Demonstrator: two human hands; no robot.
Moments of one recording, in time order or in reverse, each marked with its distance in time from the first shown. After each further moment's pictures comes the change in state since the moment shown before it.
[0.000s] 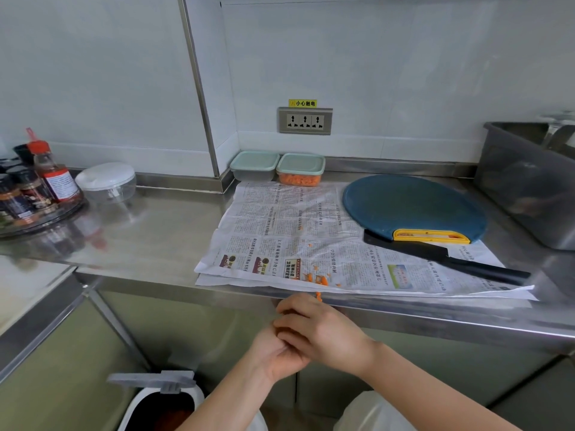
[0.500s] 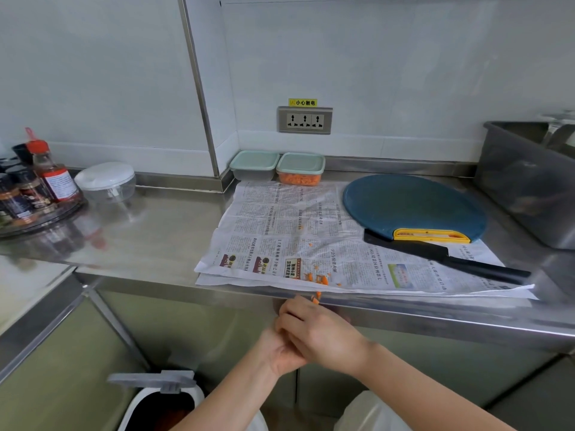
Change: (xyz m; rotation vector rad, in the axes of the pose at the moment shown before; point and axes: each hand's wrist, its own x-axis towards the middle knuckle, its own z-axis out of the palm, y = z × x) left_hand 0.031 0.002 -0.007 0.462 0.107 0.308; right_hand 0.005 -0.002 0.007 -0.109 -0.043 -0.053
